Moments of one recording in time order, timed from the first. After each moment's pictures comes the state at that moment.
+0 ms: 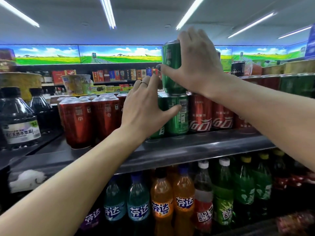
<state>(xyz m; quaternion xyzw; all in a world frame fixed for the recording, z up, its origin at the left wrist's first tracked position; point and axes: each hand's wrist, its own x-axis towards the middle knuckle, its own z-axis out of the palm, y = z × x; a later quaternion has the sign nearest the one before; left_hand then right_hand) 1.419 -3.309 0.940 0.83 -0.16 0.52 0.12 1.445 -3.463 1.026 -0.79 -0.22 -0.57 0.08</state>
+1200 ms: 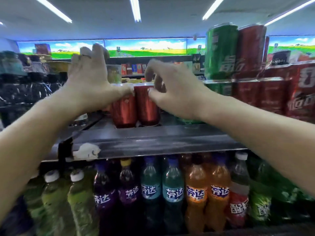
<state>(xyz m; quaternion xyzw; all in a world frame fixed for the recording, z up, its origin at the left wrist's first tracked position) 1.326 -3.154 0.978 0.90 0.07 0.41 0.10 1.378 -3.356 0.966 -0.80 -0.45 -0.35 0.21</state>
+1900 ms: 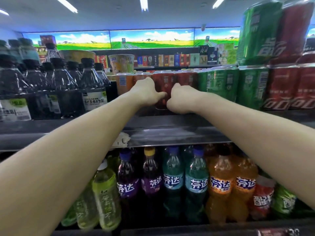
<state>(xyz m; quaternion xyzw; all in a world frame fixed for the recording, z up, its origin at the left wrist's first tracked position) 1.427 -3.141 0.942 0.95 0.03 0.24 0.20 1.426 -3.276 0.939 -0.96 -0.19 -0.10 0.16</state>
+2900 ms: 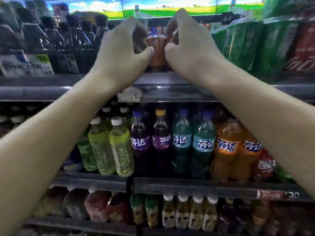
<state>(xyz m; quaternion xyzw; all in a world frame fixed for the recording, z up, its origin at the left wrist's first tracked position) 1.288 -3.134 0.914 0.86 -0.04 0.48 0.20 1.329 -3.286 0.924 -0.82 -0.34 -0.29 0.36</state>
